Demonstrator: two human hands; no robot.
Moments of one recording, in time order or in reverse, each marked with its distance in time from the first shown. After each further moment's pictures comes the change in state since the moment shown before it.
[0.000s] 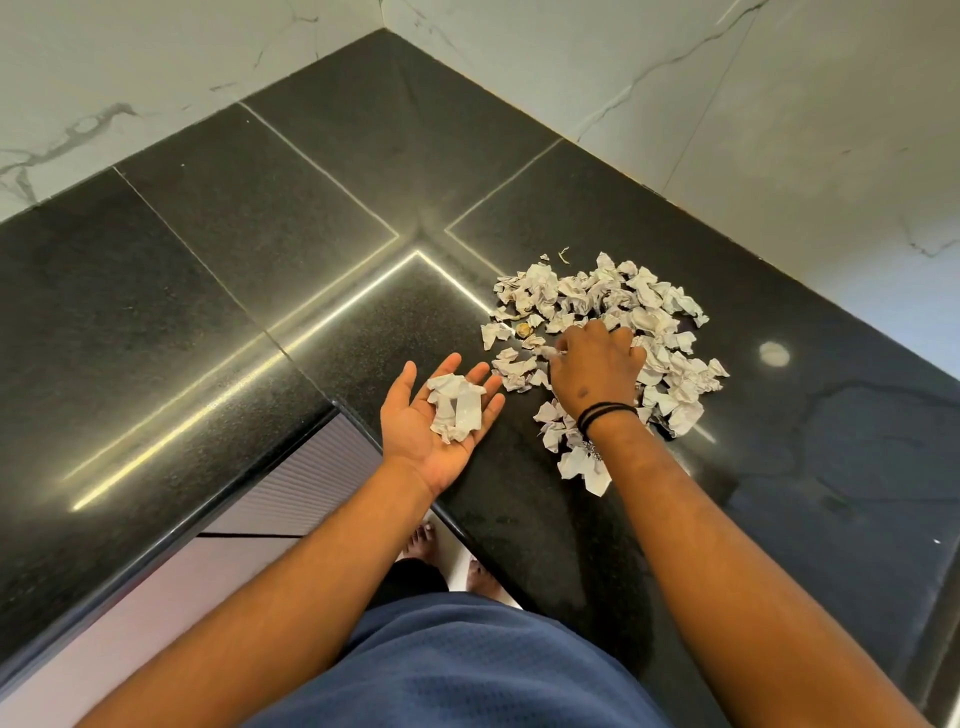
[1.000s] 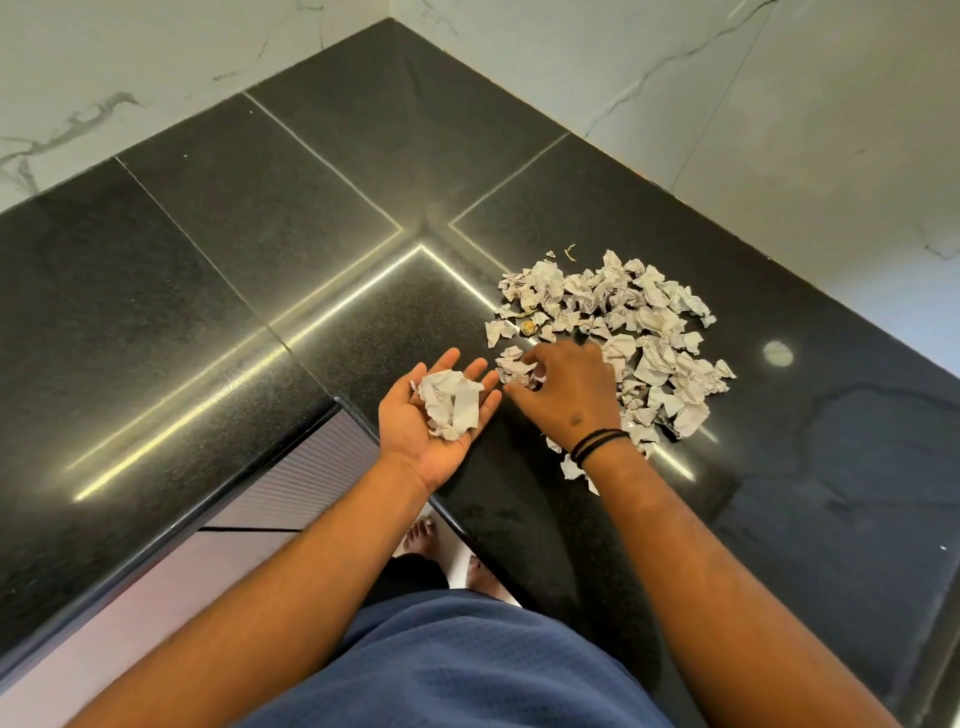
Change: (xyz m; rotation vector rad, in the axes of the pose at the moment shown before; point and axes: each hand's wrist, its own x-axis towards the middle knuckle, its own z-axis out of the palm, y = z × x) left_hand 0.006 0.005 -0.006 0.004 -0.009 0.013; right_hand -0.030 -0.017 -0.004 0.229 -0.060 -0.185
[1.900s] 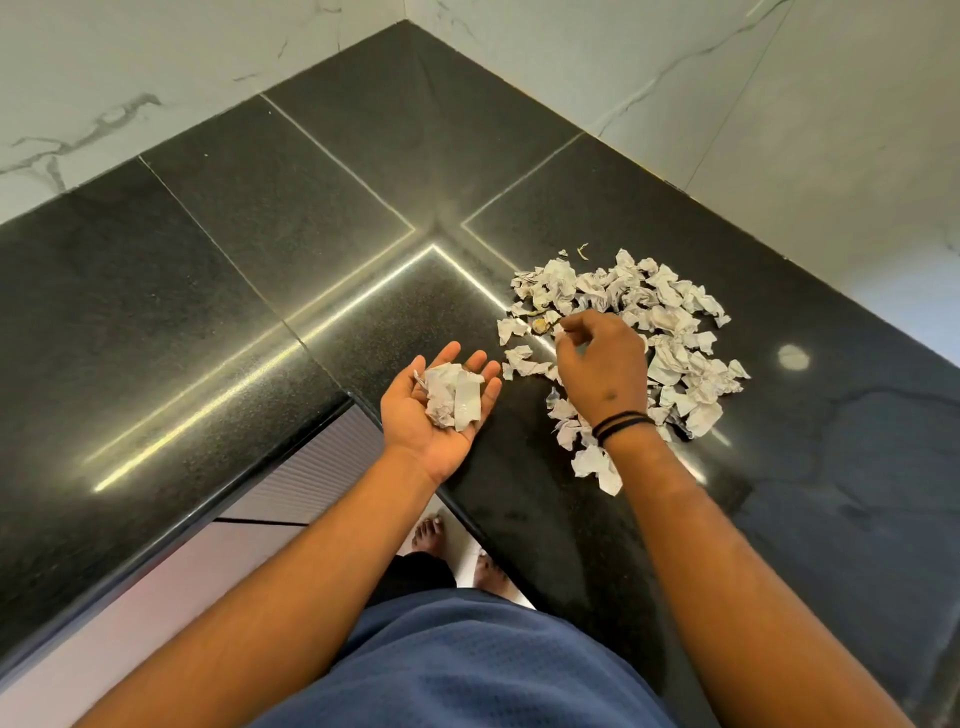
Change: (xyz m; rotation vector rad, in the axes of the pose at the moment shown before) left_hand -0.005 0.006 0.002 -0.063 0.014 0.052; right_hand 0.010 0.005 -0.015 0.353 0.257 0.100
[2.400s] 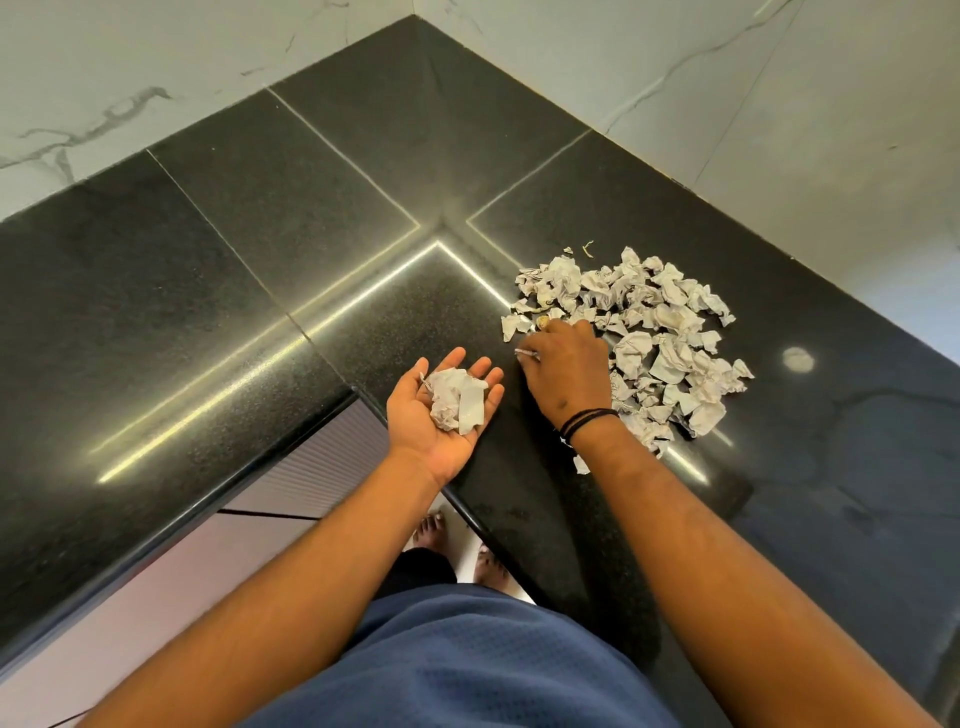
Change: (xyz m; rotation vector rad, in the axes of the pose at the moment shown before) left_hand -0.003 -0.004 -0.006 0.047 0.056 0.004; right_hand 0.000 -0.006 0.033 -0.467 -0.169 -0.268
